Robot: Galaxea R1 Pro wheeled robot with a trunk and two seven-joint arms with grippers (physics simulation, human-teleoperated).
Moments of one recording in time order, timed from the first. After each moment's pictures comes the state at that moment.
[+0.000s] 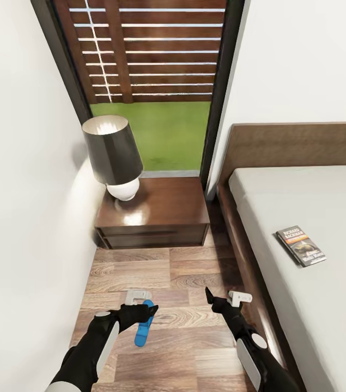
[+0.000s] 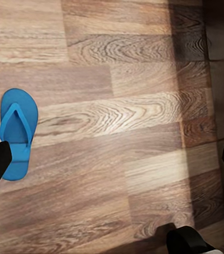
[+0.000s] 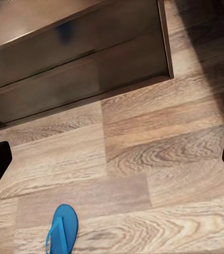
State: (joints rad) left arm -0.44 -0.12 0.00 -0.90 0.01 0.45 -0.28; right arm -0.42 0.07 -0.03 -0.70 -0.24 -0.24 0.22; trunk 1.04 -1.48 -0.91
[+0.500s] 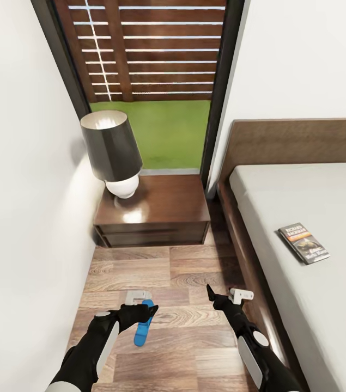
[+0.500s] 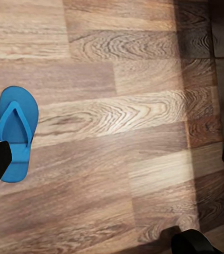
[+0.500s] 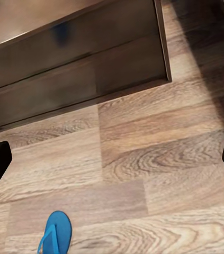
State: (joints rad) left arm -0.44 -0.12 0.00 -0.90 0.01 0.45 -0.28; right arm -0.42 0.06 -0.03 -0.73 -0.24 -0.24 0.22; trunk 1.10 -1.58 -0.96
